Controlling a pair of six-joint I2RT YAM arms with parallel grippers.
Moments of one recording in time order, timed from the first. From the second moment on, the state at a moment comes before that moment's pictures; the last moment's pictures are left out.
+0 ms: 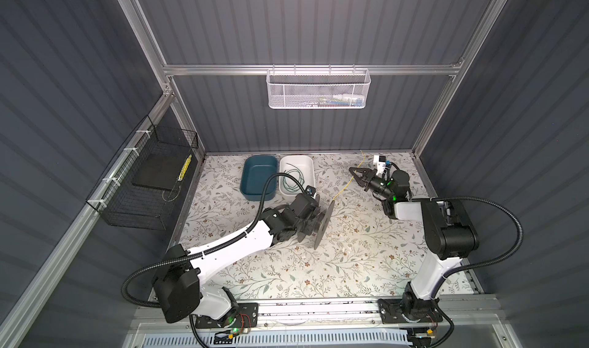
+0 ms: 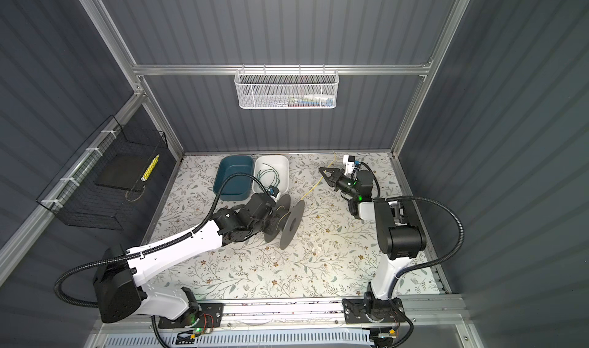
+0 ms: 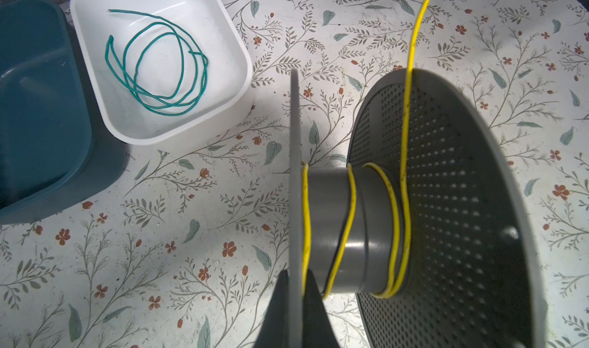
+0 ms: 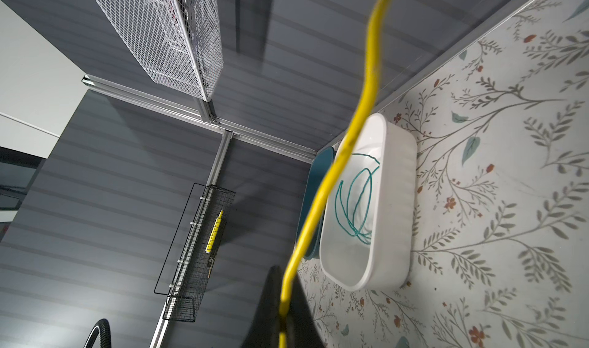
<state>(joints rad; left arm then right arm) -0.94 1.43 1.11 -0.56 -0.25 -0.31 0.07 1.85 0.86 1.03 -0.81 1.24</state>
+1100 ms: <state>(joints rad) -0.94 1.31 1.16 -0.59 -0.14 -0.28 0.03 1.85 0.85 0.95 -0.88 1.17</state>
